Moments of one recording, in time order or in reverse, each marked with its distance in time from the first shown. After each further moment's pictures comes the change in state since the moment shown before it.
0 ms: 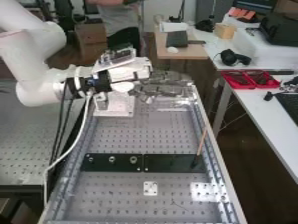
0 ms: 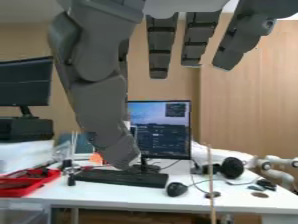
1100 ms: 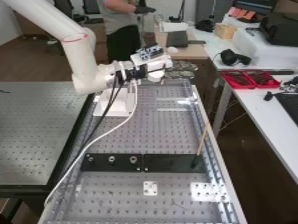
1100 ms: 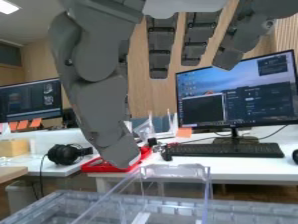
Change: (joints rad) arm 0.256 -0.214 0.164 -0.025 -0.019 0.121
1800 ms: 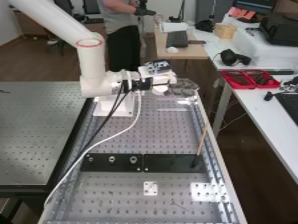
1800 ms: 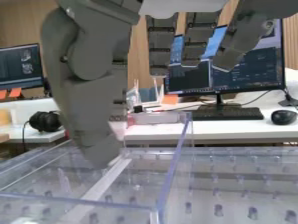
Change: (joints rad) arm 0.013 -0.083 0.085 -0.159 0.066 -0.025
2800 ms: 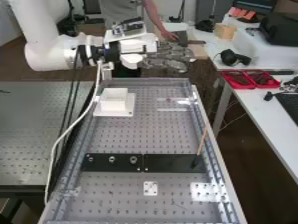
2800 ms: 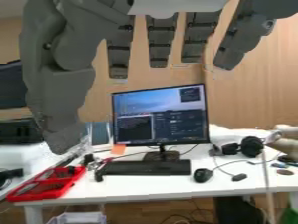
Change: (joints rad) arm -0.130 0.391 -0.141 -0.137 0.089 -0.013
